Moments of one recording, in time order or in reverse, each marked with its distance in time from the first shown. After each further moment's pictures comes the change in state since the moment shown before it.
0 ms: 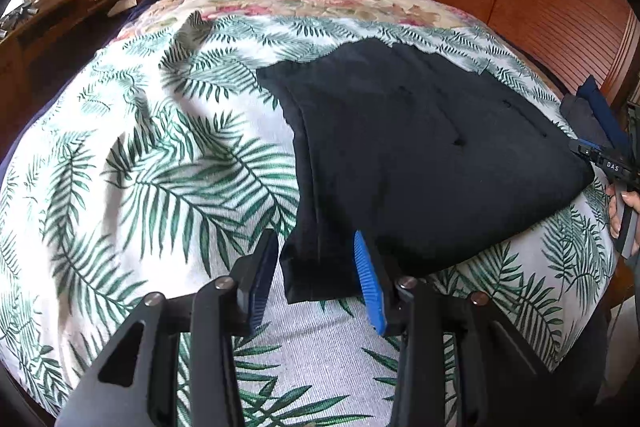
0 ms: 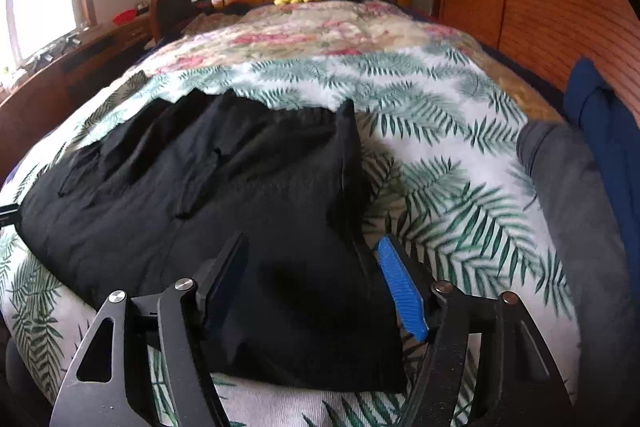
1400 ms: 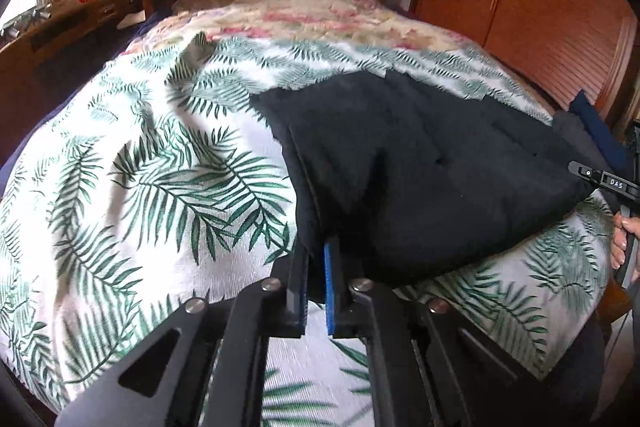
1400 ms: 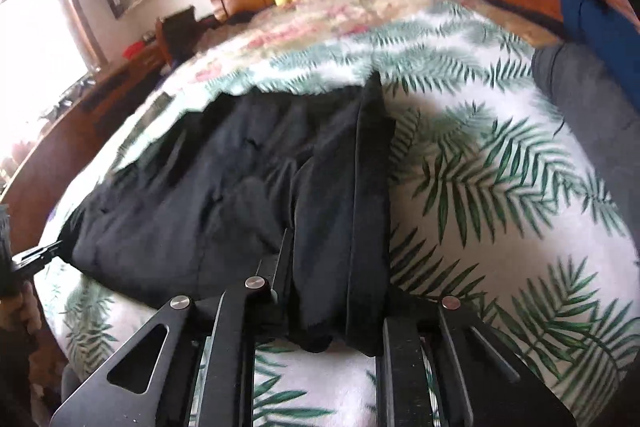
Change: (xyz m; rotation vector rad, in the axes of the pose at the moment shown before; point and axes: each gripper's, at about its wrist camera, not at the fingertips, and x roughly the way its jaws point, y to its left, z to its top) left arm -0.031 -0.015 -0.013 -0.019 -0.113 -0.002; right arm -0.025 0.002 -0.023 0.169 -0.015 0.170
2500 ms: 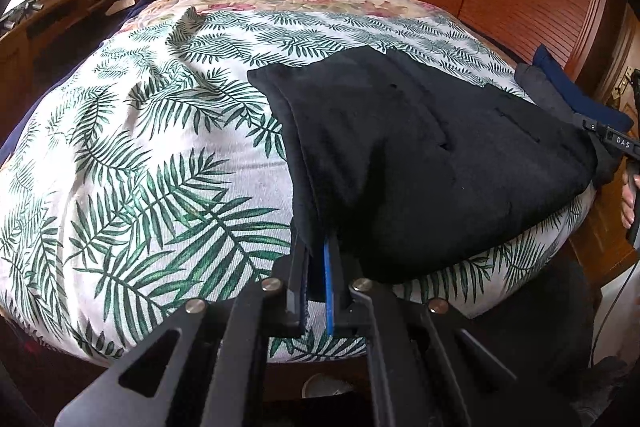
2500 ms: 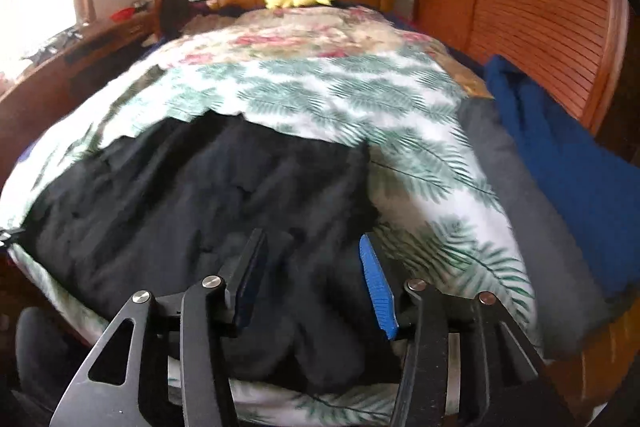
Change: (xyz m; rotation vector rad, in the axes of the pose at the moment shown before) left arm -0.061 -0.017 -0.078 0.027 0.091 -0.043; right arm -0.098 0.062 -0.041 -0.179 -0.014 -0.214
